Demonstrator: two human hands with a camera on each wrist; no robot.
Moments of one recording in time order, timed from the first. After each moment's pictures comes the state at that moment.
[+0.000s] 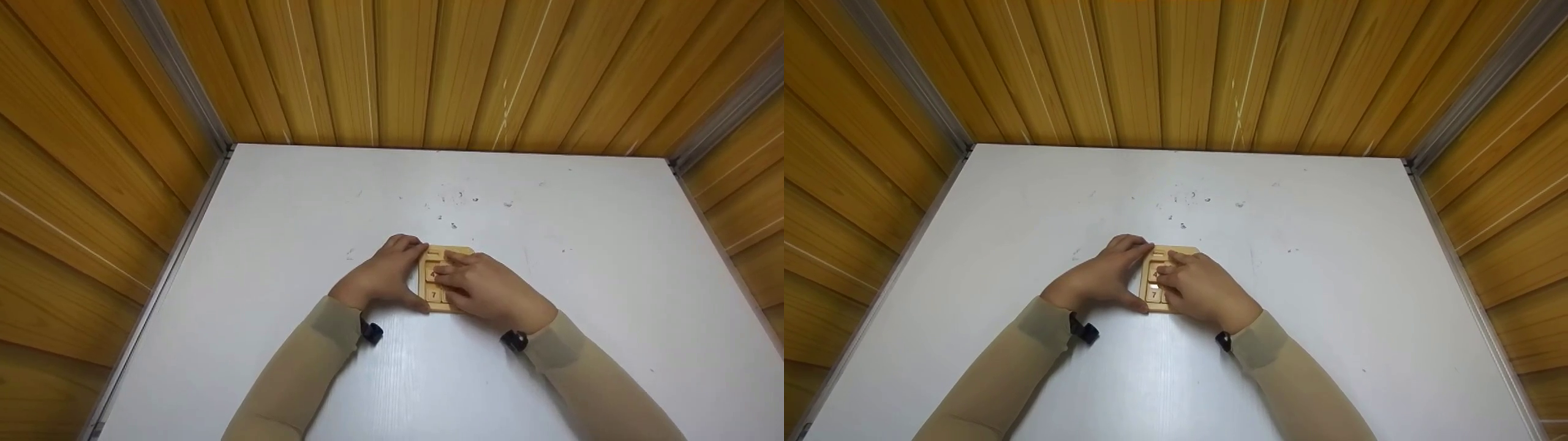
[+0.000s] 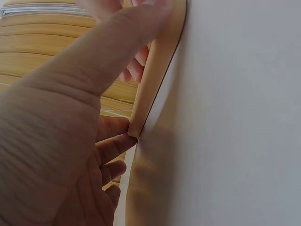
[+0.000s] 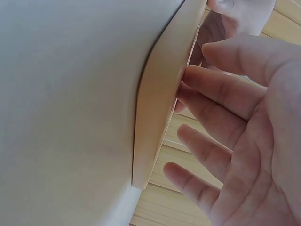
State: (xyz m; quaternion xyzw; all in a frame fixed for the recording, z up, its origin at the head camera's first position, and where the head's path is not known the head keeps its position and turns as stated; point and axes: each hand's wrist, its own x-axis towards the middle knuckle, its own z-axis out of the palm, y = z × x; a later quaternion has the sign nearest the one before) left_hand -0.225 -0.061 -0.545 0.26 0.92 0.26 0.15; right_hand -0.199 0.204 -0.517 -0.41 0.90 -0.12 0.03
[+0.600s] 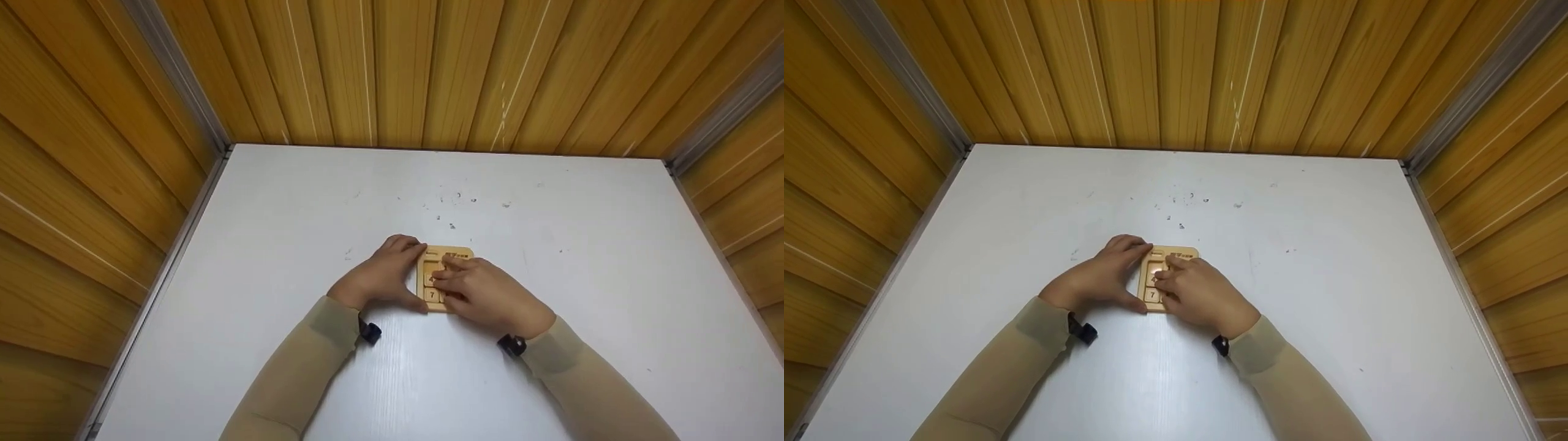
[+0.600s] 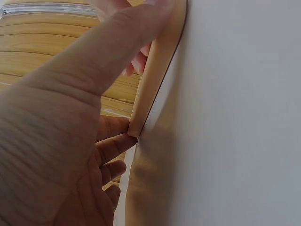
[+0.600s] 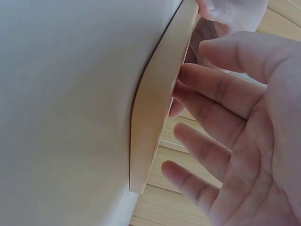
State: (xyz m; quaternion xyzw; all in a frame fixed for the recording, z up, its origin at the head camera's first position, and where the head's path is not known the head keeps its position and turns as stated) left_hand -0.223 -0.062 -0.544 0.25 0.92 0.27 0.16; right_hand -0.190 0.204 -0.519 -0.41 0.90 -0.12 0.02
